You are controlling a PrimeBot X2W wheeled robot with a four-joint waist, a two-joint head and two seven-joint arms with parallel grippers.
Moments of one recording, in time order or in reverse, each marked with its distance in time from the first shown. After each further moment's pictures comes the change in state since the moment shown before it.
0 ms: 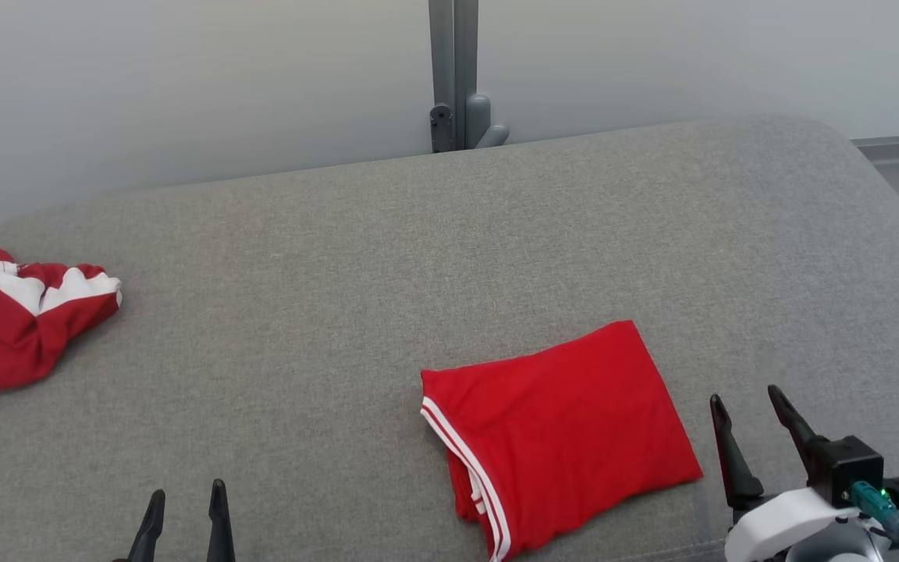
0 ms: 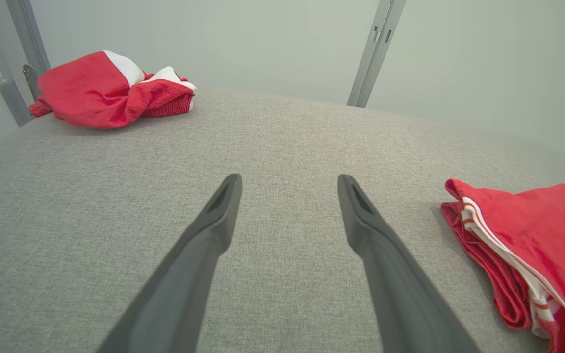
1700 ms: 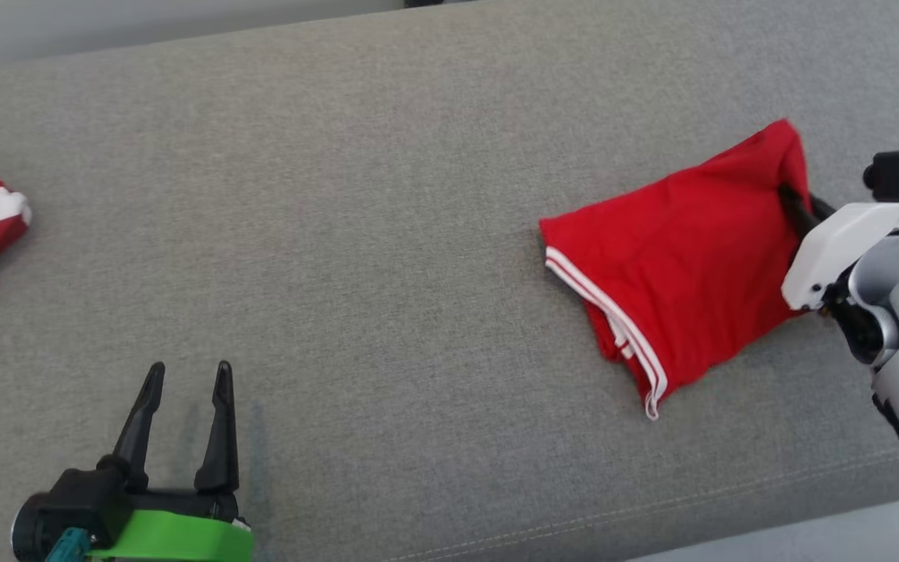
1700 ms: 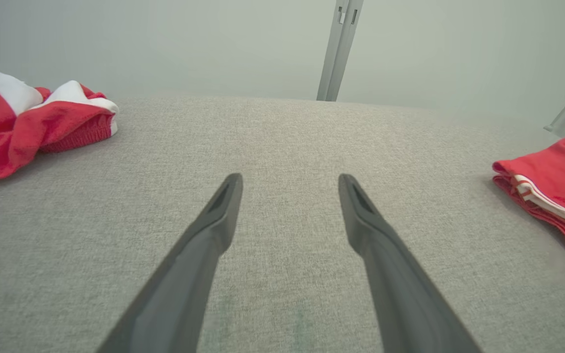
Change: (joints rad) left arm -0.165 0.065 -0.074 -0.095 0.007 -0.005 0.000; right arm -0.704 -0.262 0.303 0.488 0.534 0.000 0.325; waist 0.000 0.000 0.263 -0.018
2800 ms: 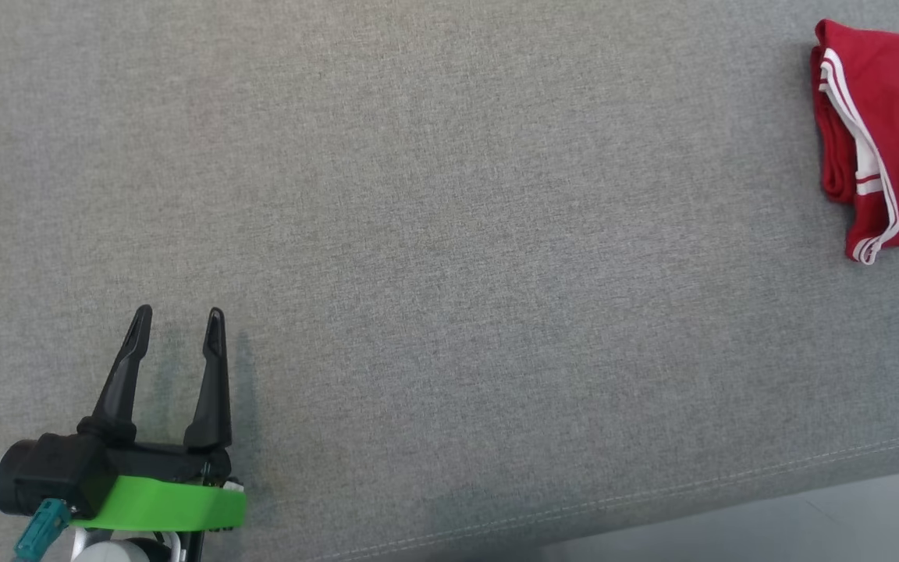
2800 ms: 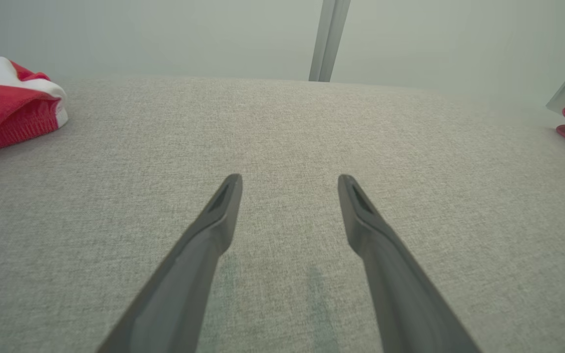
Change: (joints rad) left arm -0.074 0.054 -0.021 -0.094 -0.013 -0.001 0.000; right arm -0.330 -0.058 -0.509 0.307 -0.599 0.000 -0.324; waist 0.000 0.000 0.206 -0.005
